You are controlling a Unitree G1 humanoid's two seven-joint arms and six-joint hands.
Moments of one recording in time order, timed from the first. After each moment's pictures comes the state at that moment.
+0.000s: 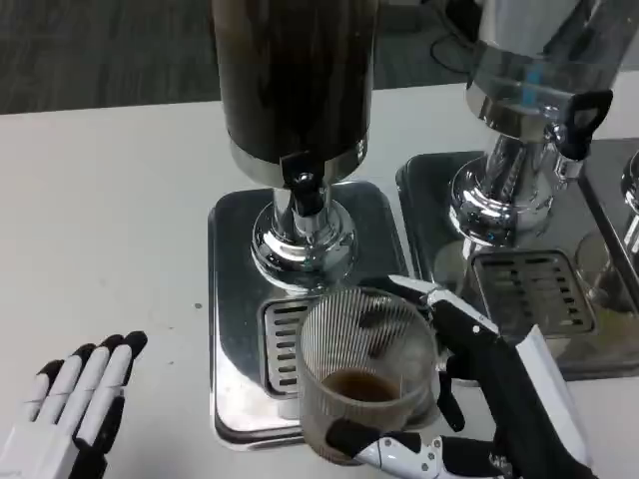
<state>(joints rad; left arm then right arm) 0.80 0.43 0.14 -0.29 0.83 -0.44 0.30 0.47 -0.17 0.28 -0.21 -0.38 -0.58 -0.13</state>
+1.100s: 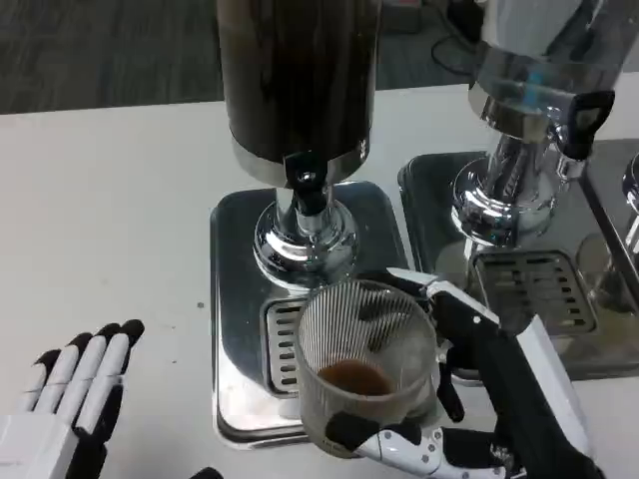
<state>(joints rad) 0.78 0.41 0.13 -0.30 0.84 -0.42 0.30 0.46 -0.14 0.26 -0.23 -0.38 -0.56 -0.09</state>
